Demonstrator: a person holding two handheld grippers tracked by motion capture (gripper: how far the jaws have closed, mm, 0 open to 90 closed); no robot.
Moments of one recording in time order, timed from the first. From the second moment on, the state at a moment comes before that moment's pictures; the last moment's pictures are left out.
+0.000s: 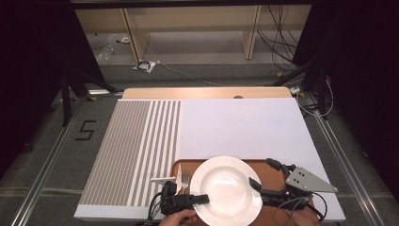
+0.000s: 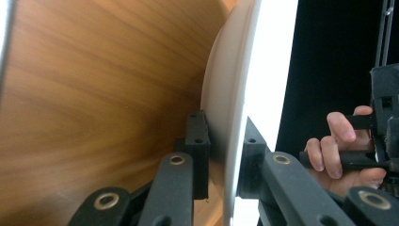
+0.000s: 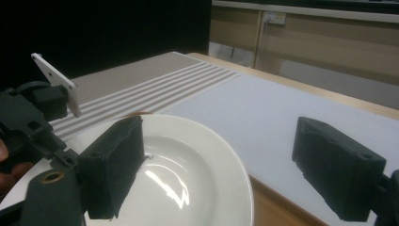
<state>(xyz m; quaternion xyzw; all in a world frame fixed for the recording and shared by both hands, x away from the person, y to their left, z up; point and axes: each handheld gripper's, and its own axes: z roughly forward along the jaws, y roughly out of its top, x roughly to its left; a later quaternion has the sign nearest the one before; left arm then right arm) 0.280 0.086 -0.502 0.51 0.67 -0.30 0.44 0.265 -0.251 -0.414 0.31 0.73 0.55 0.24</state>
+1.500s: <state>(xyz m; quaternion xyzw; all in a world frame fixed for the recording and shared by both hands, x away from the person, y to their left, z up) 0.276 0.088 -0.482 0.61 0.65 -0.21 0.41 0.264 -0.250 -0.415 0.31 0.74 0.55 0.24</state>
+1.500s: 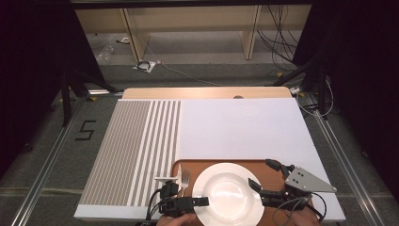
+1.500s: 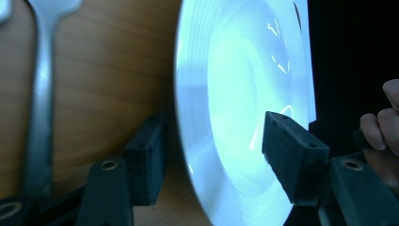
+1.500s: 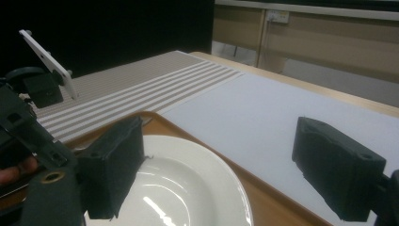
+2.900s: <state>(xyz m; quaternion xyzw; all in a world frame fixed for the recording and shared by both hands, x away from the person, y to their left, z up) 0.286 0.141 -0.411 0.72 0.44 0.08 0.53 0.266 -0.253 -0.415 0.32 0.73 0.56 0.23</state>
